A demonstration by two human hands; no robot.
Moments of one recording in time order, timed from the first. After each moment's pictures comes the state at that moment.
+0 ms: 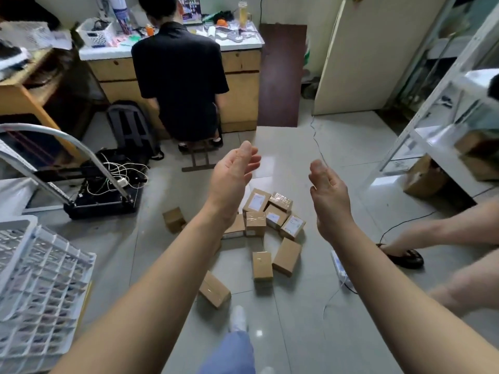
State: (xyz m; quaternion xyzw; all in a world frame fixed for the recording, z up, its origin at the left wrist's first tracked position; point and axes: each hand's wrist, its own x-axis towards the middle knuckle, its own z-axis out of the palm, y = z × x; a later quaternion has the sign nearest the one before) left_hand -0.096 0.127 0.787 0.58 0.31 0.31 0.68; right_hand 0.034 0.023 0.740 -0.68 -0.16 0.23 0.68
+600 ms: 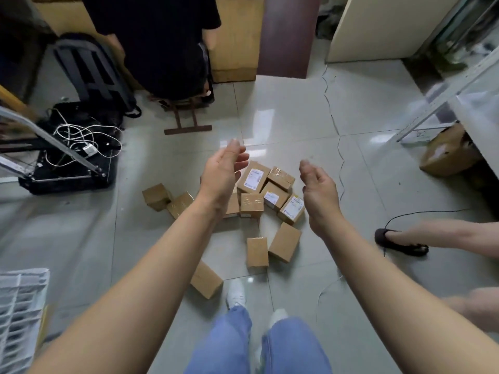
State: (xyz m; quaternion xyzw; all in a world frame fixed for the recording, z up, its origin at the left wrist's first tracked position) left_hand 0.029 0.291 0.665 0.50 0.44 0.24 0.70; right_hand 0.150 0.175 0.624 -0.74 -0.09 0.30 0.60
